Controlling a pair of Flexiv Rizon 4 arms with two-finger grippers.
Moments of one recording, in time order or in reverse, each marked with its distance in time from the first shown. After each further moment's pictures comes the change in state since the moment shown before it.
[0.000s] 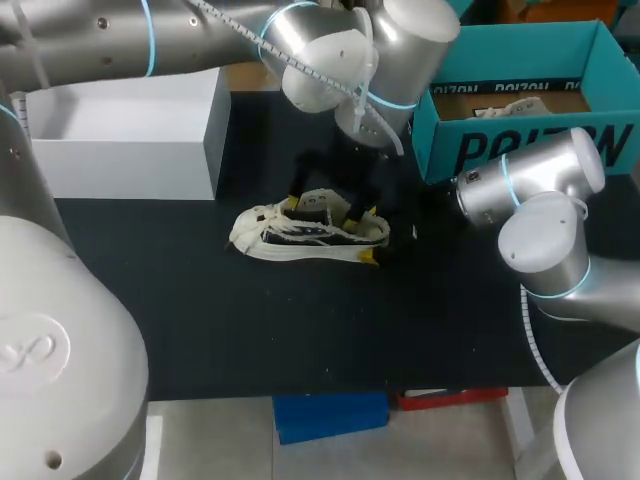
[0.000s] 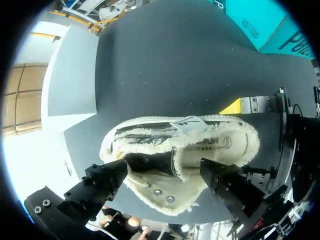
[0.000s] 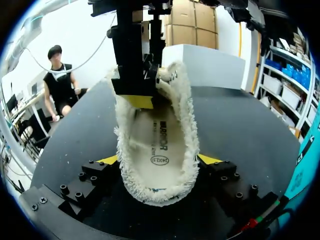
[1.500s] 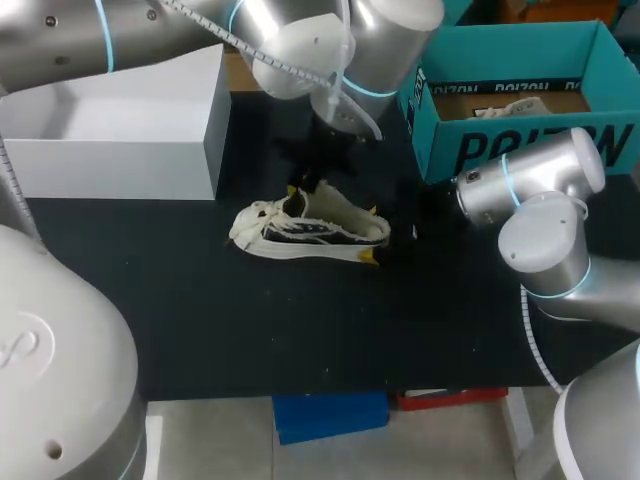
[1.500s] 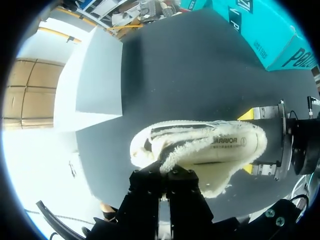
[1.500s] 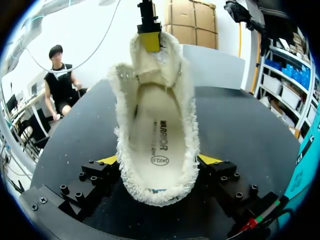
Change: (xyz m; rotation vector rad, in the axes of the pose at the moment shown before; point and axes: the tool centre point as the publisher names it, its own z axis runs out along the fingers) left arm -0.055 0.006 -0.024 0.086 -0.034 -0.043; right arm 0.000 0.000 0.000 0.000 0.000 0.000
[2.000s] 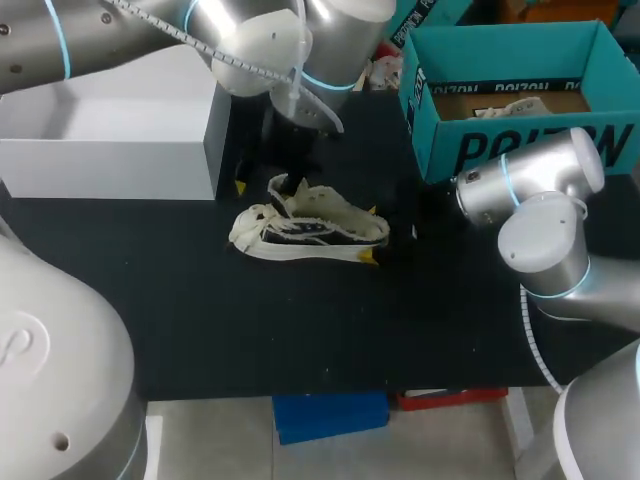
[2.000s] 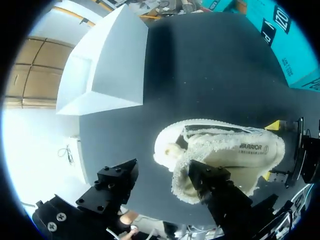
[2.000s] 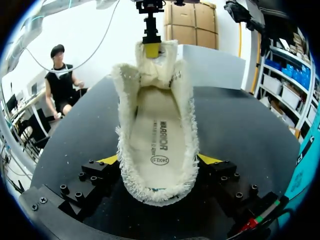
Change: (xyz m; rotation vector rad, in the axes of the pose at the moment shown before) left arm -0.049 0.007 0.021 -0.044 -0.001 -0.144; right arm 0.000 0.000 0.000 0.000 0.000 0.000
